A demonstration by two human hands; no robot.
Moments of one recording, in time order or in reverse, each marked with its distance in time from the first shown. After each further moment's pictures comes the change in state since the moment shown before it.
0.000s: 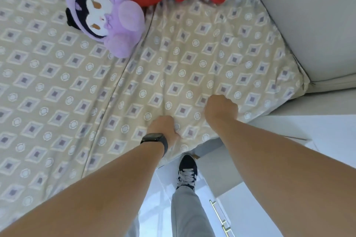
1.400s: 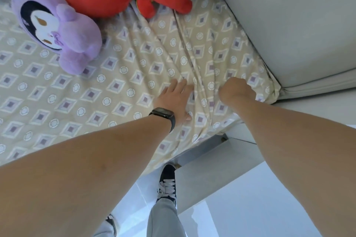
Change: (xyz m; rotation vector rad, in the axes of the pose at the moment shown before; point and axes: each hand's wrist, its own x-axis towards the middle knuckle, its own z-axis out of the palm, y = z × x) left_hand 0.055 0.142 -0.020 0.235 0.254 0.402; right_hand 0.087 0.136 -0.043 0.262 0.086 0.161
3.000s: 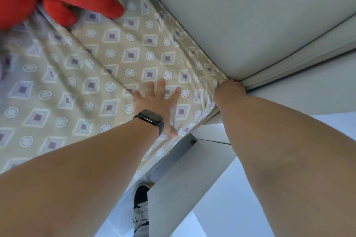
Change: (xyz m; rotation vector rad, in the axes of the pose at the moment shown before) left_hand 0.073 0.072 0.009 0.356 -0.230 0.082; right_hand 0.073 0.109 0.000 -0.258 -0.066 0.238
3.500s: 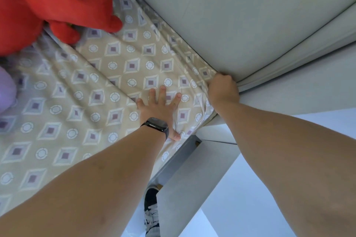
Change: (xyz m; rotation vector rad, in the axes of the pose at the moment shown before) left_hand -0.003 0.003 -0.001 -0.025 -0.007 -0.026; right_hand -0.019 -0.014 -0.004 0.374 0.377 -0.043
